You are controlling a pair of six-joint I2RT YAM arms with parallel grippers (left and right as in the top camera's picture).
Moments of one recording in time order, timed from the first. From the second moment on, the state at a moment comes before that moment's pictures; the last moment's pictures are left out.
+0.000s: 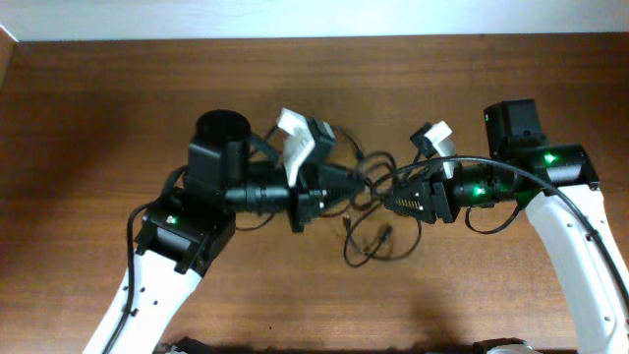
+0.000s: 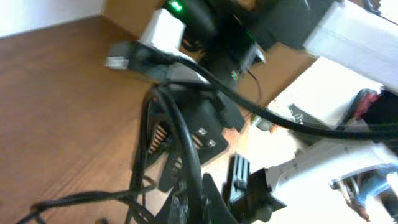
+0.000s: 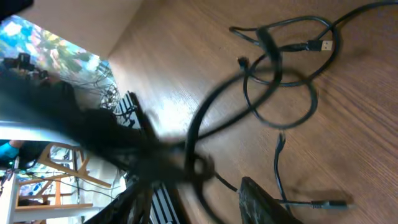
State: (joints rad) left arm -0.43 1.18 1.17 -0.43 0.97 -0.08; right arm 0.10 1.40 1.29 -1.18 -0.99 -0.42
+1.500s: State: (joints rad) left arm -0.39 1.19 1.18 -0.86 -0.23 -0.29; right arm -0.64 1.39 1.37 -1.27 -0.98 -0.31
